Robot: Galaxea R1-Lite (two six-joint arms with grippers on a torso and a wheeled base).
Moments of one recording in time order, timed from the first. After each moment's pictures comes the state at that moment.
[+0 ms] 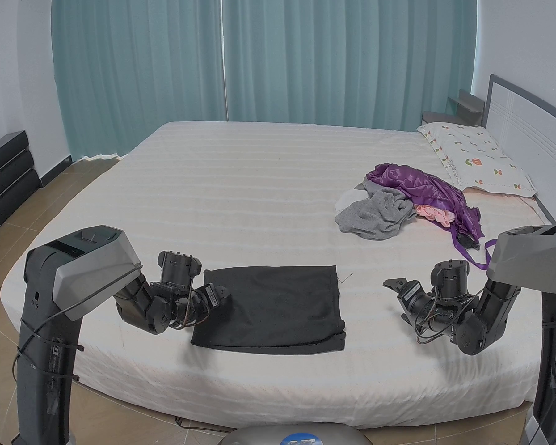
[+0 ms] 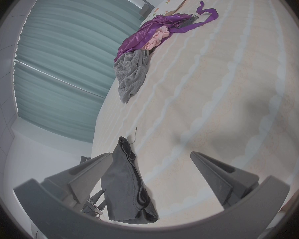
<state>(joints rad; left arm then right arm) -0.27 2.51 -1.14 -0.65 0.03 -0.63 0.26 2.35 -0.66 -1.13 0.02 1.11</state>
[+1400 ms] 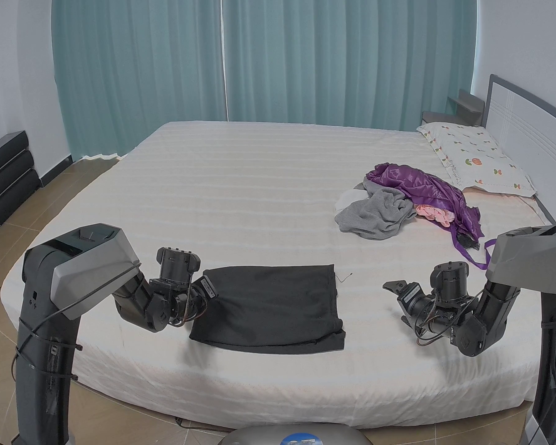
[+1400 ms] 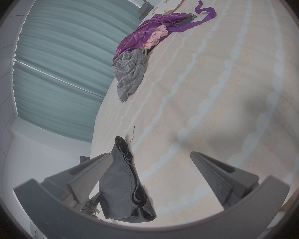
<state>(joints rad) -0.26 2.50 -1.14 -0.67 0.09 -0.77 0.26 2.35 -0.65 -1.13 0.02 1.11</state>
